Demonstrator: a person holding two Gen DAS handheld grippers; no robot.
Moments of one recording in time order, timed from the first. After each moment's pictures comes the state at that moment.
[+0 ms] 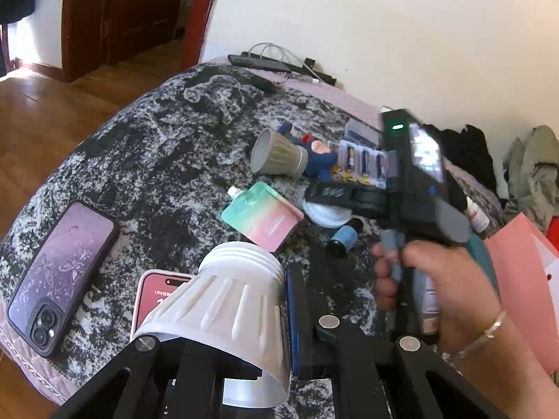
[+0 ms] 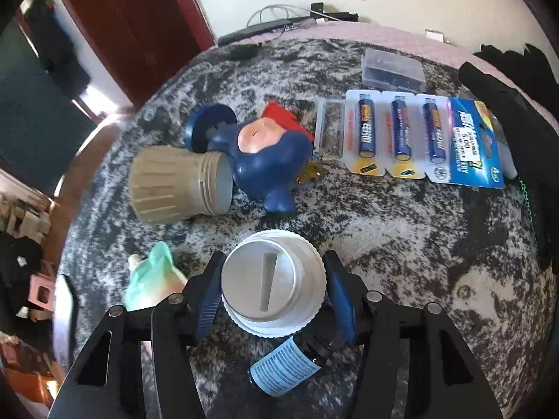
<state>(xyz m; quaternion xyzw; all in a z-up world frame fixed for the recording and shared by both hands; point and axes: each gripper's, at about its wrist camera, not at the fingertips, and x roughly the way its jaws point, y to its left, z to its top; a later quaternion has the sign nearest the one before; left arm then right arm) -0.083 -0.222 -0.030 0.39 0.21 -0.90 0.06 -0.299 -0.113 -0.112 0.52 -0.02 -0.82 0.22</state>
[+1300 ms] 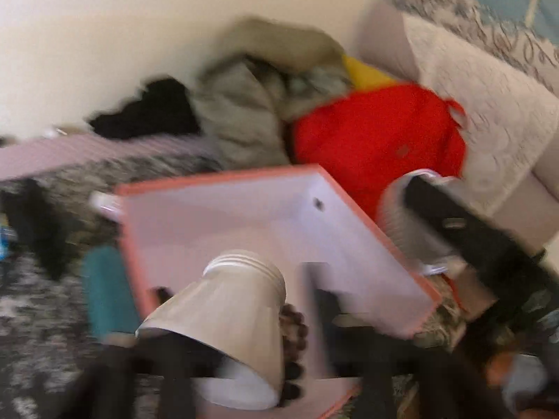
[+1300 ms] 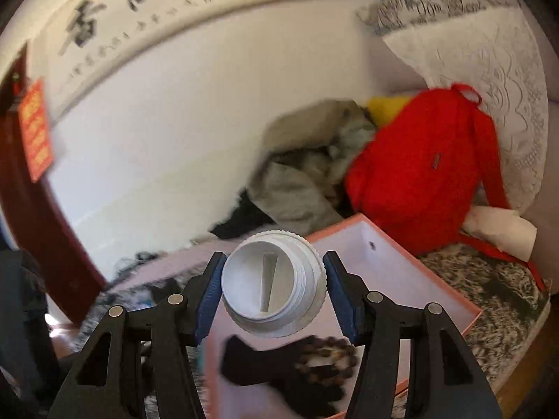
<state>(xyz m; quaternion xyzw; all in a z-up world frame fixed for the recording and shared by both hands) -0.171 0.227 0.068 0.38 0.06 -0.87 -0.31 -0.044 0.388 0.119 0.20 -0.18 -0.96 -0.08</state>
